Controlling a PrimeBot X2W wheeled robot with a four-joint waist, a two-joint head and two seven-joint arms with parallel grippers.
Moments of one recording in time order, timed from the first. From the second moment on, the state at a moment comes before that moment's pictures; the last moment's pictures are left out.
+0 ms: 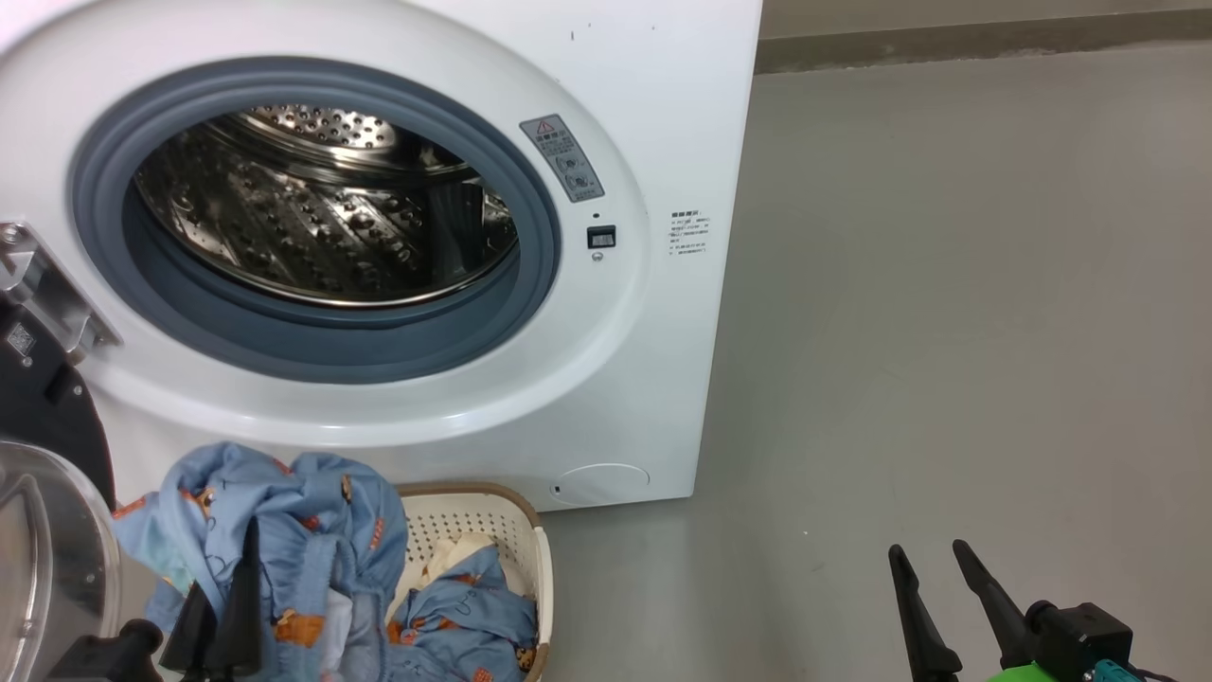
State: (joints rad) left arm 0.06 0.14 -0.01 0.04 -0.31 -0.13 -0.26; right arm 0.05 -0.05 -0.01 0.24 0.24 0.13 -0.25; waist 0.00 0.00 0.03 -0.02
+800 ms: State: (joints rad) left arm -0.23 0.23 0.00 0.12 -0.39 -0.13 -0.26; right arm 0.00 -0.05 0.03 0.20 0.25 0.13 -0.25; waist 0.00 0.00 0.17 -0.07
